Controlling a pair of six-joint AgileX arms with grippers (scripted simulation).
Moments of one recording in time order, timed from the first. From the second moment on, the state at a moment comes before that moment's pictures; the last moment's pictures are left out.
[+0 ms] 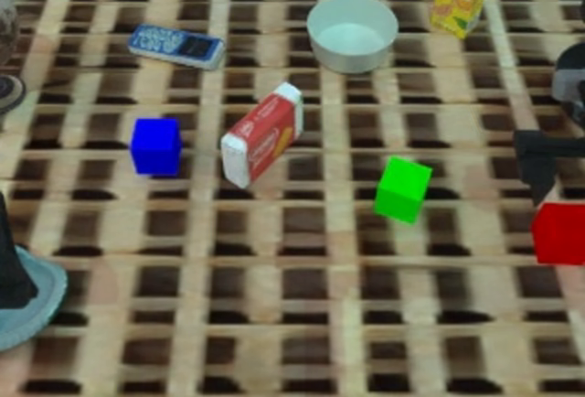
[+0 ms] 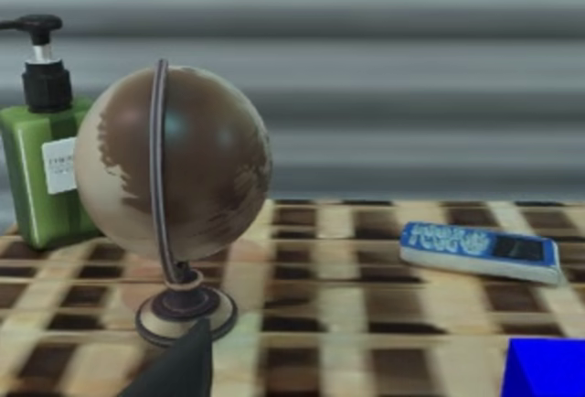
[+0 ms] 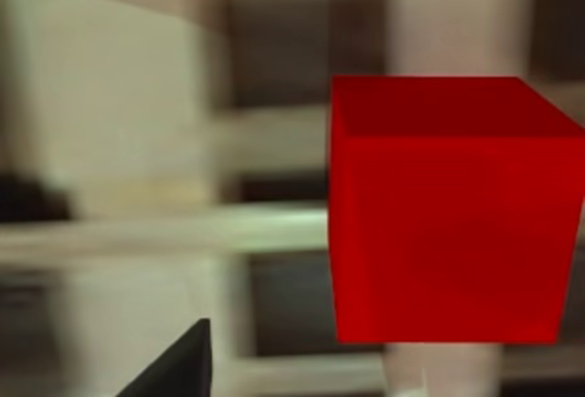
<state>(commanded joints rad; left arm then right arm) 0.00 0.00 0.00 0.00 0.00 0.00 0.14 1.86 1.34 -1.05 0.00 0.20</state>
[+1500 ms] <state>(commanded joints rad) 0.00 0.00 0.00 0.00 0.00 0.00 0.14 2.01 1.15 -0.71 0.00 0.20</state>
